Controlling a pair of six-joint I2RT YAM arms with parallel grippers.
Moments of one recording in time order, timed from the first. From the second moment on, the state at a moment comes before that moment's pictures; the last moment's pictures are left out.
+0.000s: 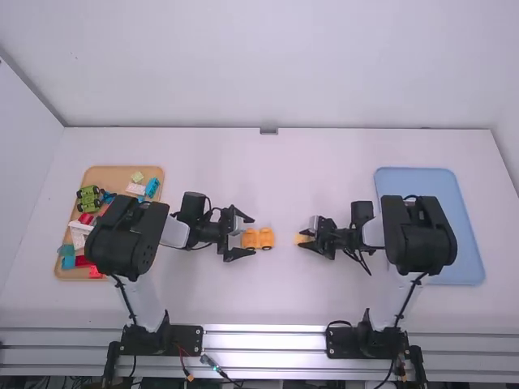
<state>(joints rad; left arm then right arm) -0.15 1.91 0.58 0.41 1.15 0.88 0.01 2.00 0.60 0.13 -1.11 -1.26</state>
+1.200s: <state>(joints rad) -0.18 1.91 0.58 0.41 1.06 0.82 0.04 1.99 0.64 0.07 -1.14 -1.17</state>
